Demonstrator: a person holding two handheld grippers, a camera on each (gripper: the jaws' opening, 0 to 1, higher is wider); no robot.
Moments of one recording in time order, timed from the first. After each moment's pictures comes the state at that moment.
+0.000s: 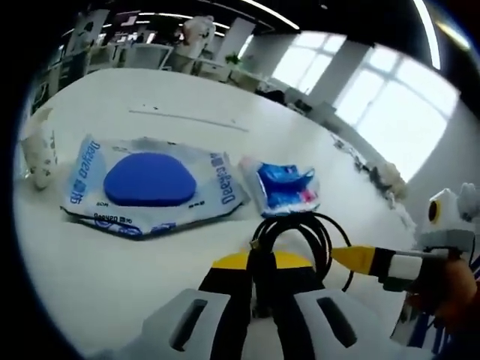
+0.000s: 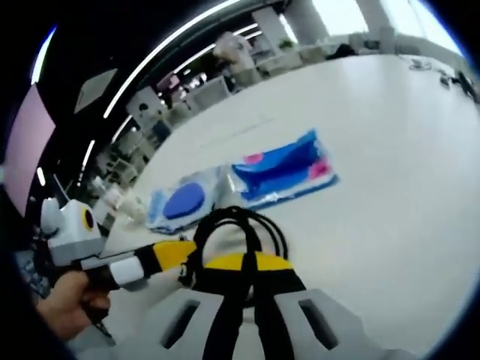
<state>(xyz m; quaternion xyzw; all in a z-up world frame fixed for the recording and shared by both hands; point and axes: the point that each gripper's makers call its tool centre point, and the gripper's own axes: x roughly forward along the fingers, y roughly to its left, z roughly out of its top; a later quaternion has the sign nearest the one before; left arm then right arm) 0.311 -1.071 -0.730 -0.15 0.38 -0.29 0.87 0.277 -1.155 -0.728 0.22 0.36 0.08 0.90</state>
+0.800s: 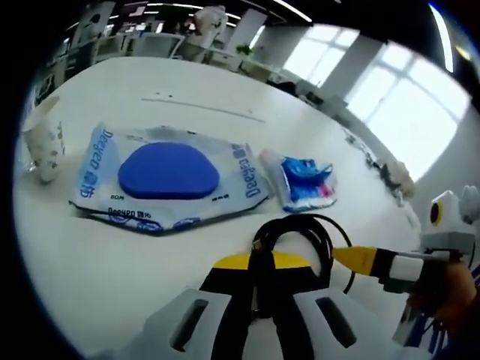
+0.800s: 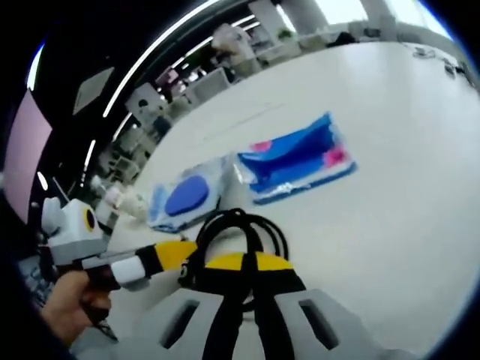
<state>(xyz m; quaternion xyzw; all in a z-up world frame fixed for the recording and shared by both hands) 0.318 -1.056 -0.752 -0.13 0.41 -0.27 0.86 0.284 -1.140 -0.745 0.24 0.38 0.09 0.89</state>
